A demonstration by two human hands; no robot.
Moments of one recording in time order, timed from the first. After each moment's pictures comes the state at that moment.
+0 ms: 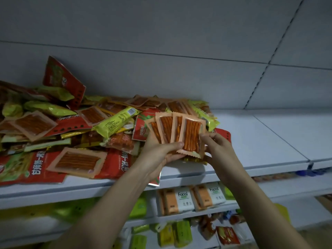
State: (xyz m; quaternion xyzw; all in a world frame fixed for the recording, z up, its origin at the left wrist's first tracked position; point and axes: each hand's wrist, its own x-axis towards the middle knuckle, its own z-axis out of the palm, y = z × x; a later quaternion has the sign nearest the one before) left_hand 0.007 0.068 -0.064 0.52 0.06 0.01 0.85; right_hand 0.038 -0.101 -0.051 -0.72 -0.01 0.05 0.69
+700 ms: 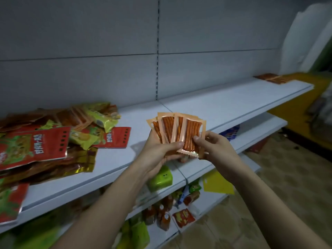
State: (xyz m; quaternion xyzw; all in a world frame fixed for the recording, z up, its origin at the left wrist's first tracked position) left_hand 0.054 -0.226 -0.053 0.56 -0.05 -0.15 0.82; right_hand 0.017 -0.403 -0.037 -0.73 0.04 -0.03 0.68
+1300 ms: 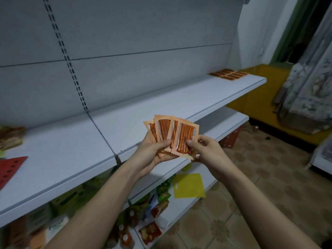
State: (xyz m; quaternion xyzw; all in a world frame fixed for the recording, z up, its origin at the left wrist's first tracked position) left_hand 0.118 -0.505 -0.058 0.54 -0.08 -0.23 0.80; right_hand 0.064 -0.685 -0.061 -0.72 0.09 -0.05 0.68
